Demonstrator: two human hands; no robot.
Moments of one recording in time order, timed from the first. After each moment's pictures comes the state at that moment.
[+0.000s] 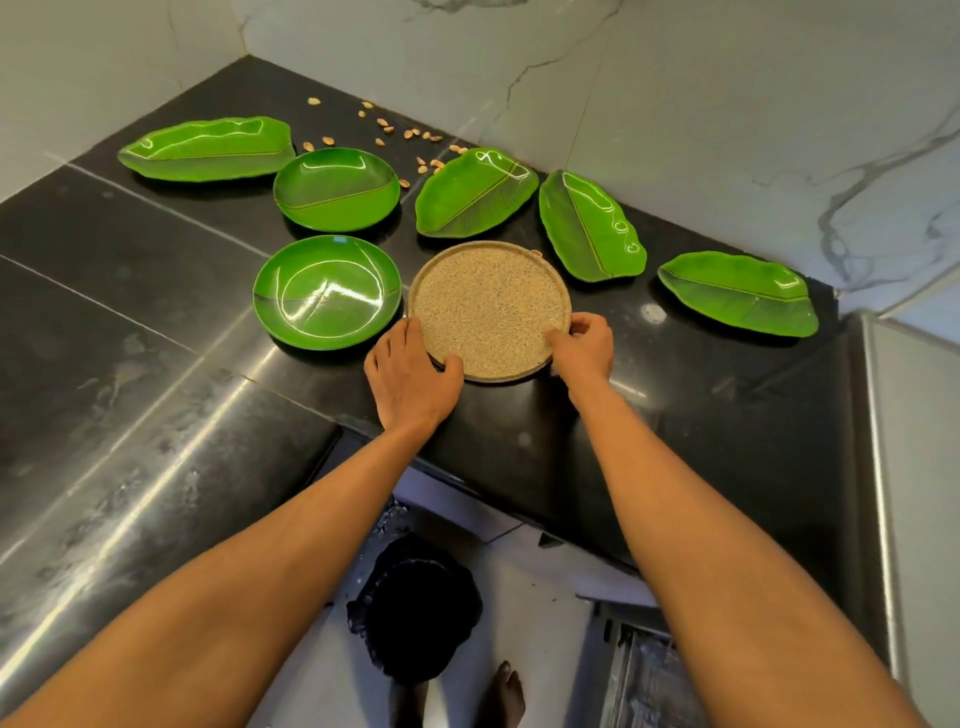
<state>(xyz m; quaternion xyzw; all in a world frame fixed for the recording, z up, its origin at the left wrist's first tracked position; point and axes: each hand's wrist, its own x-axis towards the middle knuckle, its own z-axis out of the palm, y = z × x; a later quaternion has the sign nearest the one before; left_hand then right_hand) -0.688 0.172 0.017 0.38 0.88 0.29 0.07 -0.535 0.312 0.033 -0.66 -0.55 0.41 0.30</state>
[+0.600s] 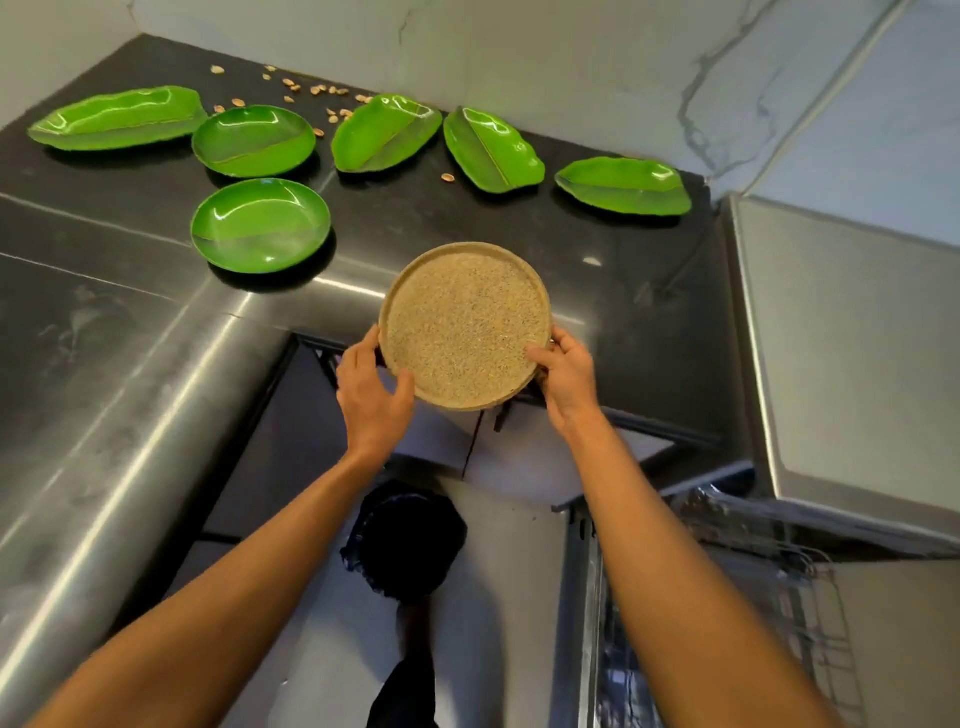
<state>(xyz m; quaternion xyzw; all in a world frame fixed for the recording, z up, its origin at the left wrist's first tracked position) -0.602 0.022 -0.002 0.43 0.75 0.48 0.14 -0.400 0.121 0.045 -0.53 -0.37 0.64 0.43</state>
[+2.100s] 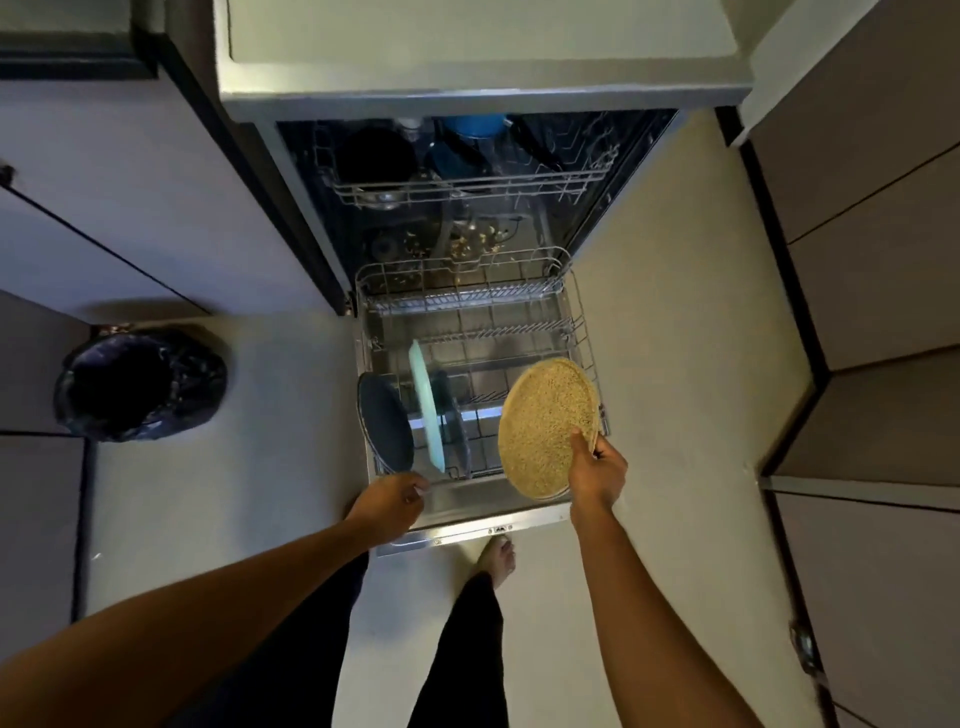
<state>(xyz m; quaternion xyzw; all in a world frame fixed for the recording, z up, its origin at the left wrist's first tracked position) -0.010 -0.296 -0.197 0.58 0.62 -0.07 0.52 0.263 -0.293 -0.181 -0.85 -0.11 0.35 0.36</state>
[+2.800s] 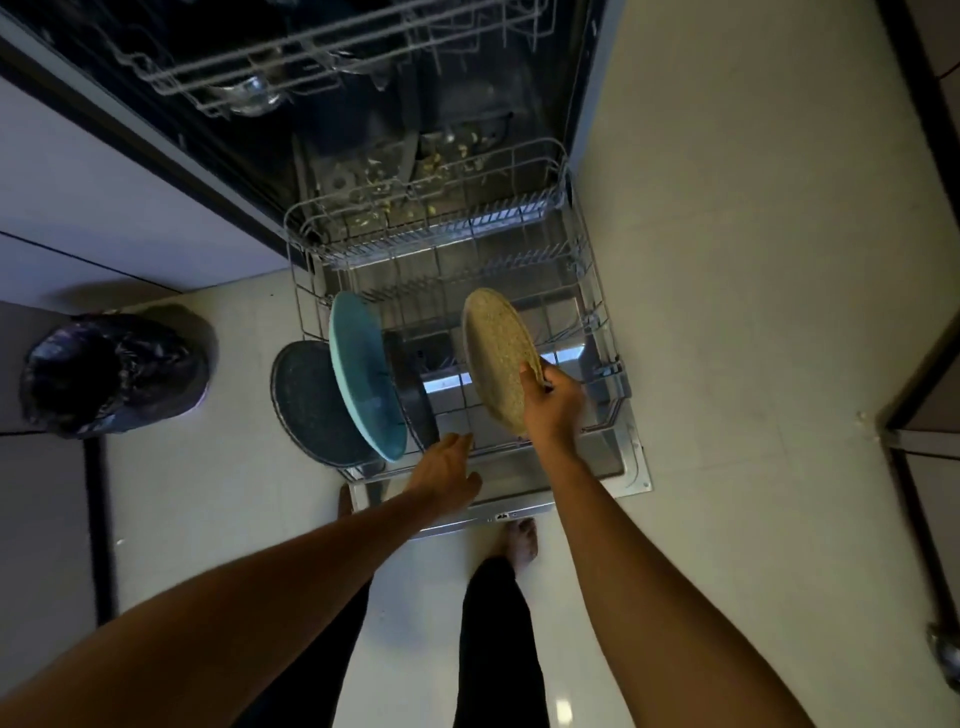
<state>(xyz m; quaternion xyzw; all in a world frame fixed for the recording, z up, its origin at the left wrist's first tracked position) 0.166 -0.286 -0.345 0.64 0.60 -0.19 0.43 0.323 -0.248 -0.357 -0.79 -0.30 0.42 0.35</state>
